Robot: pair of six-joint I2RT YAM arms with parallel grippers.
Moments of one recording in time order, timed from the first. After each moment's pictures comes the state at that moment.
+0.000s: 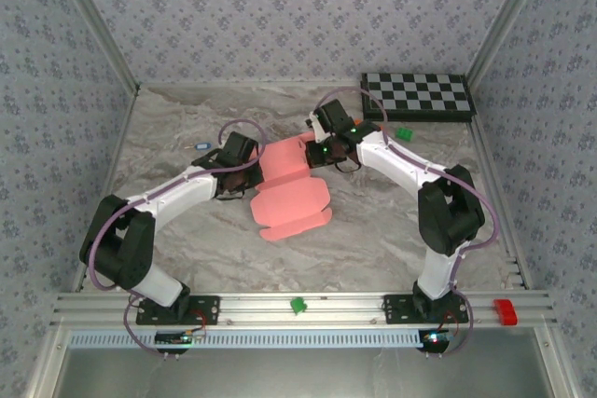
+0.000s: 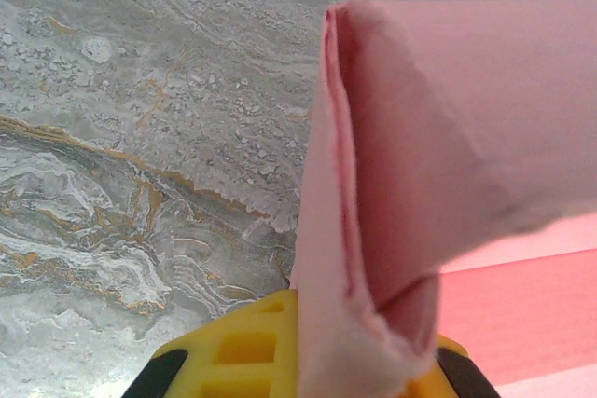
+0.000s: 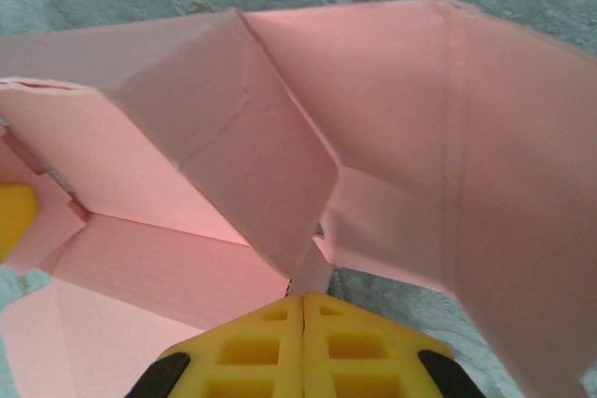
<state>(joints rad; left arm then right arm) -0.54 1.53 0.97 -0.42 -0.06 -0.78 0.58 1.80 1.44 -0.60 -0.18 0.29</state>
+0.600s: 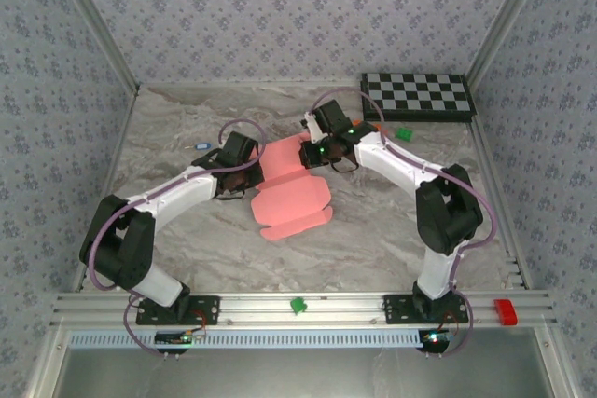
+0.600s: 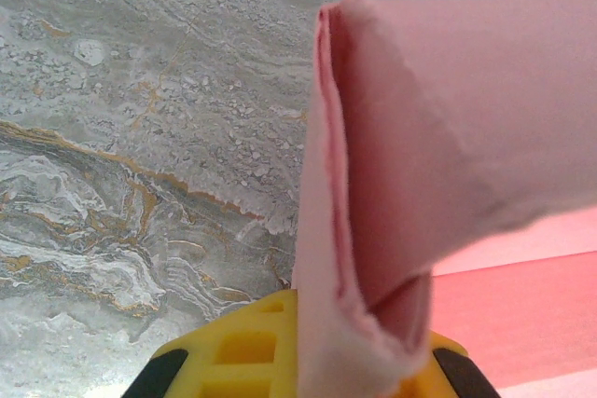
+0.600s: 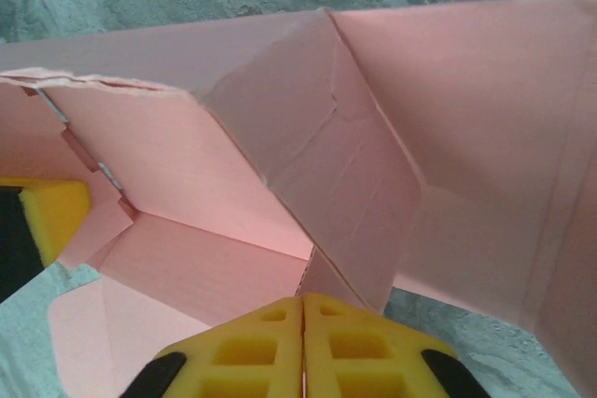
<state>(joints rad) -0.54 1.53 0.97 -0.42 -0.06 -0.78 0.59 1.81 1.44 -0.57 -0.22 0.28</state>
